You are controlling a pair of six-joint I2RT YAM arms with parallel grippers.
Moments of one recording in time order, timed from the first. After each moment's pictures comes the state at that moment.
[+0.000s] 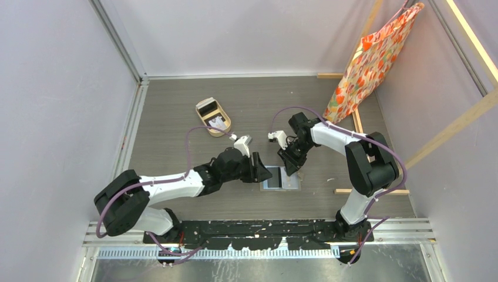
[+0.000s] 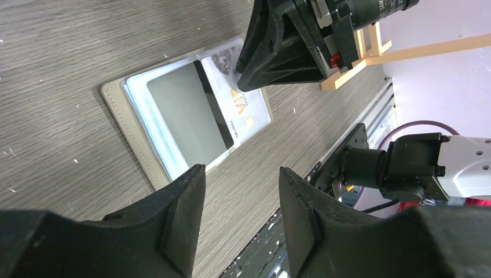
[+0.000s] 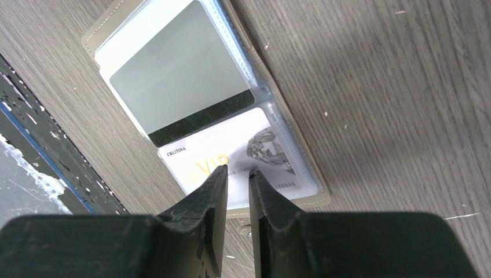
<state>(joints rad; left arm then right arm) -0.95 1.36 0.61 0.27 0.09 -0.86 0.43 1.74 1.07 -0.81 -0.49 -0.52</state>
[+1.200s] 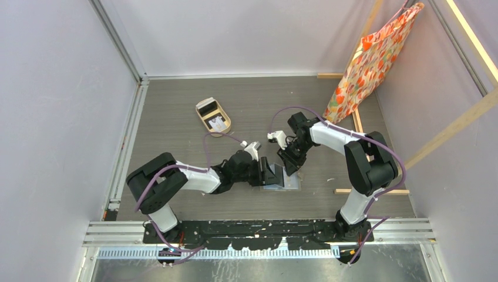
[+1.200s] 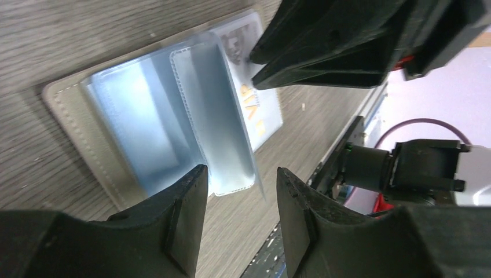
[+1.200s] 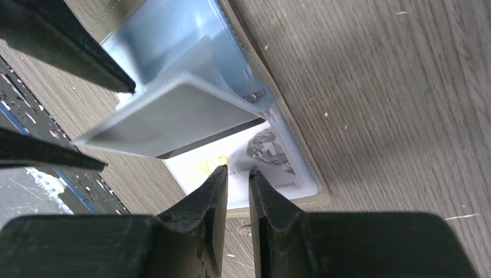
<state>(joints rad) -0.95 1.66 0.62 0.51 0.21 -0.97 0.43 1.75 1.08 -0.82 -0.48 -0.52</state>
